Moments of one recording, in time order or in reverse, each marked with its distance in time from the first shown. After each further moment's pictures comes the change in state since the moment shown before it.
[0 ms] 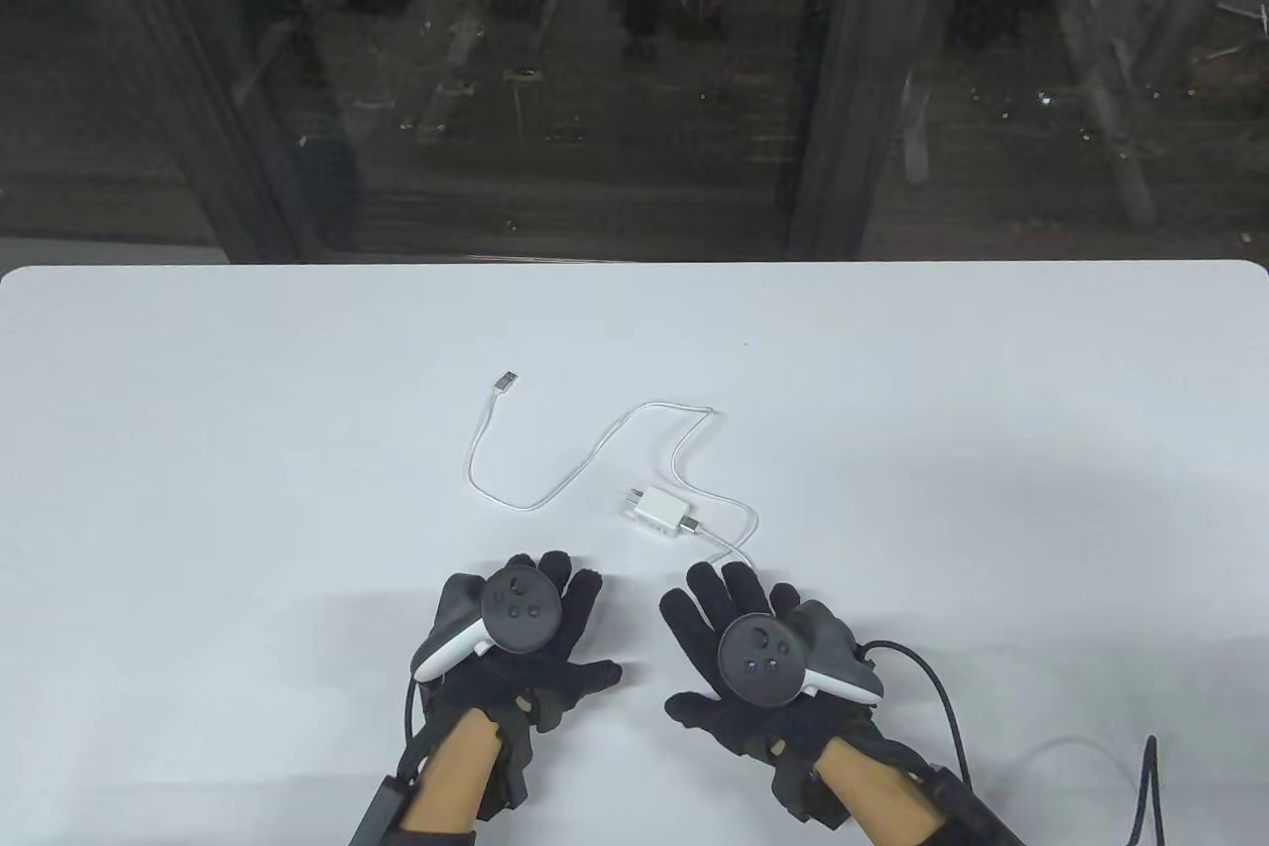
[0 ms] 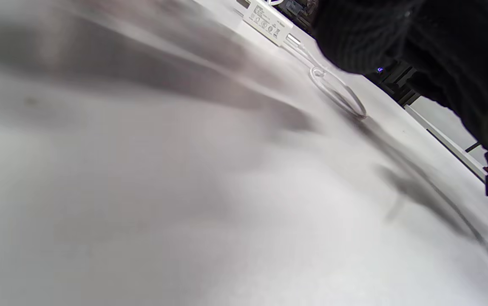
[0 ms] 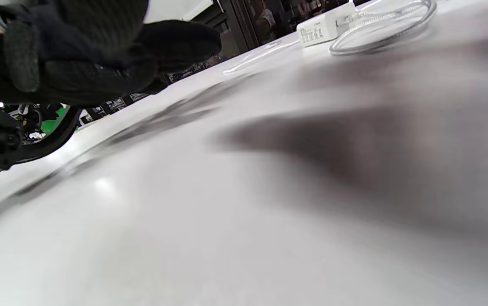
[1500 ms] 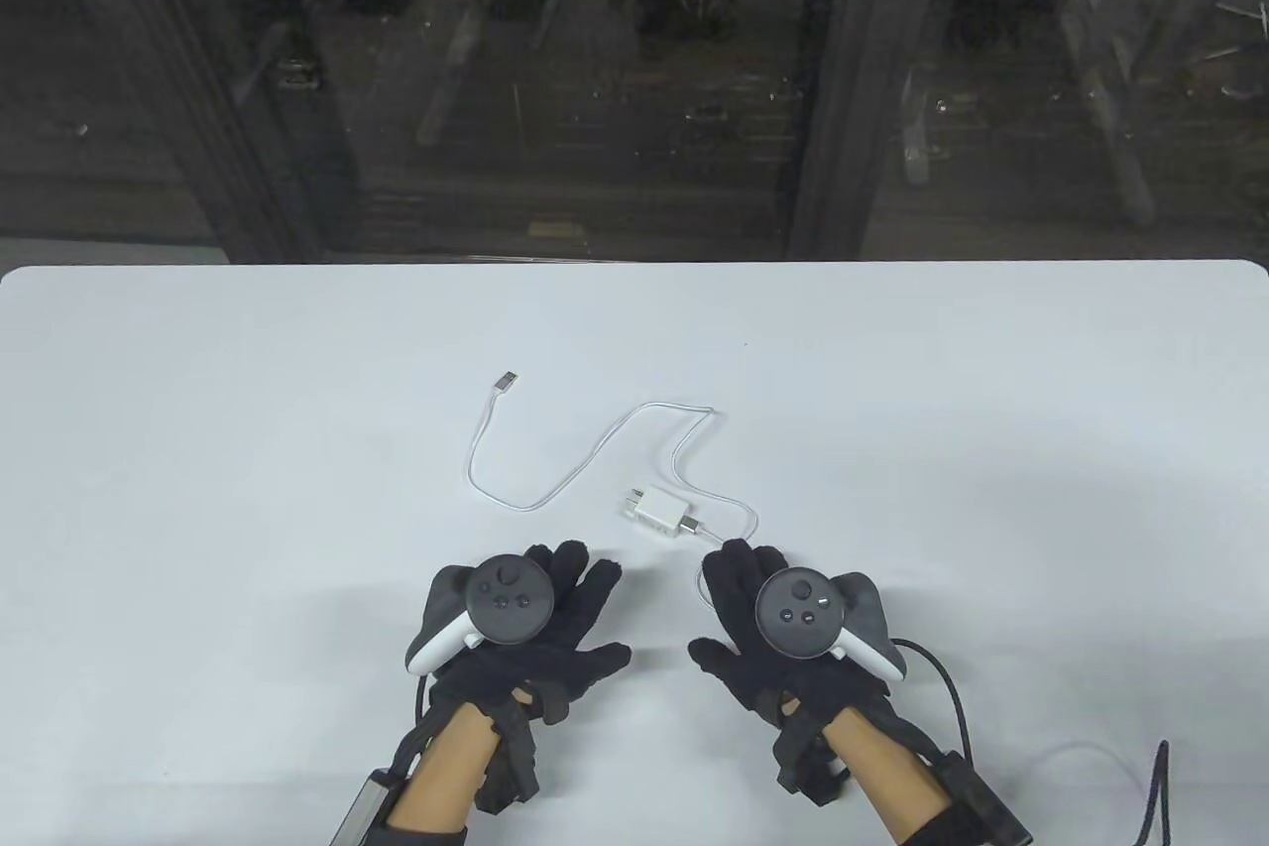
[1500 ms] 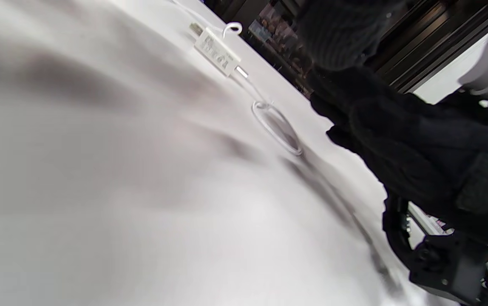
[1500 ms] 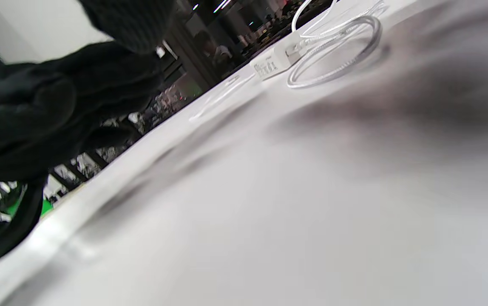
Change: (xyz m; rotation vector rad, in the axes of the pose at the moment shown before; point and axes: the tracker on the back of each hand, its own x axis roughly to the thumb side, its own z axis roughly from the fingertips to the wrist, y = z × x) left_hand 0.014 0.017 0.010 0.070 -0.141 0.122; right_hand -0.033 -0.019 -0.011 -0.115 0.147 -0.277
